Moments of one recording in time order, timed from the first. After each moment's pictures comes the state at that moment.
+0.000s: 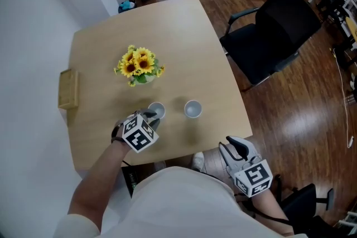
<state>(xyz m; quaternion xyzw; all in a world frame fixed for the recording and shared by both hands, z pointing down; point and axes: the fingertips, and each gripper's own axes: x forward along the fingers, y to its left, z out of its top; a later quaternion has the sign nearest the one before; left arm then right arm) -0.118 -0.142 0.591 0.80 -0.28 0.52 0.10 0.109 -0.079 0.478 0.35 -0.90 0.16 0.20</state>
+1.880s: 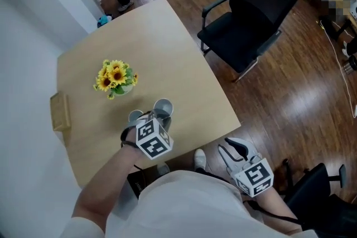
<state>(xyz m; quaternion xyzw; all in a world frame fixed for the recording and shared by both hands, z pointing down) 0.016 -0.160 0.567 0.80 -0.21 0.56 -0.01 0.177 -0.058 0.492 0.39 -0.88 0.18 0.19</state>
